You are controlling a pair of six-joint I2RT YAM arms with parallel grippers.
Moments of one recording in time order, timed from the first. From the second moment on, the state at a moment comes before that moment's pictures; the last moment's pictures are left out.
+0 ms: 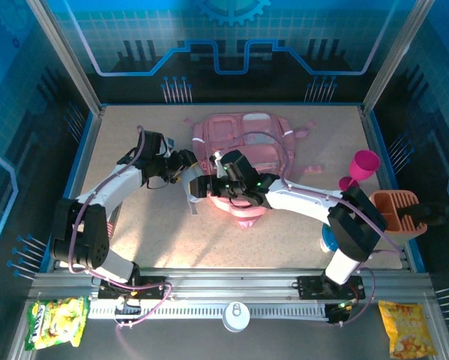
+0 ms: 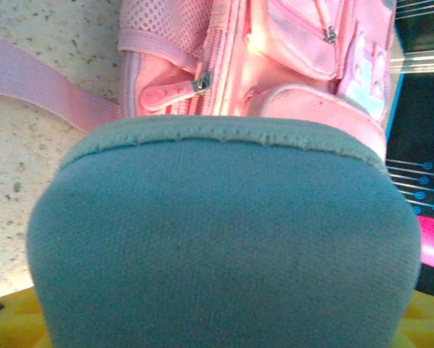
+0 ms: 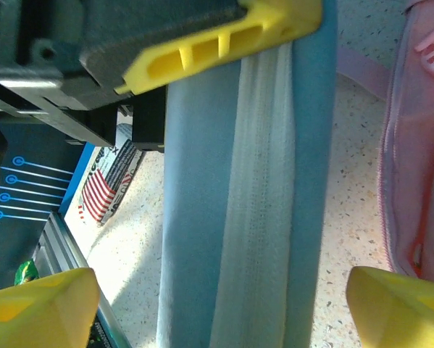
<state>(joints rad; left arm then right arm) -0.15 1.52 0.99 -0.33 0.54 -0.85 0.83 1.69 1.12 -0.04 -0.27 0.68</state>
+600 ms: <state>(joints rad) -0.10 1.40 0.97 -0.32 0.54 -0.84 0.80 1.70 1.11 -0.02 -0.34 0.69</state>
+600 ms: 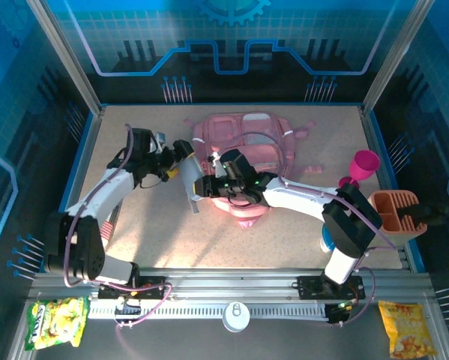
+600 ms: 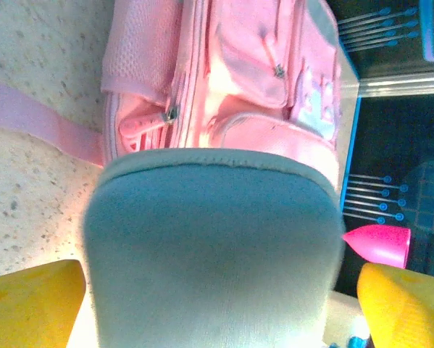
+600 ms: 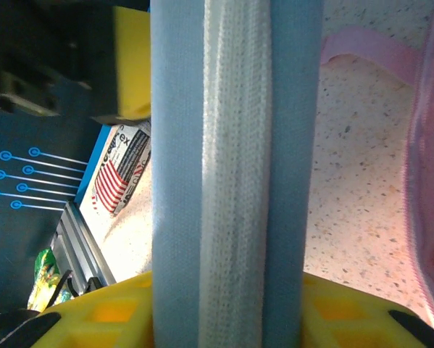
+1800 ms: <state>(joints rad) -0.73 1.99 1.65 -0.81 -0.07 0.08 0.20 1.04 0.81 -0.34 -0.26 0.68</state>
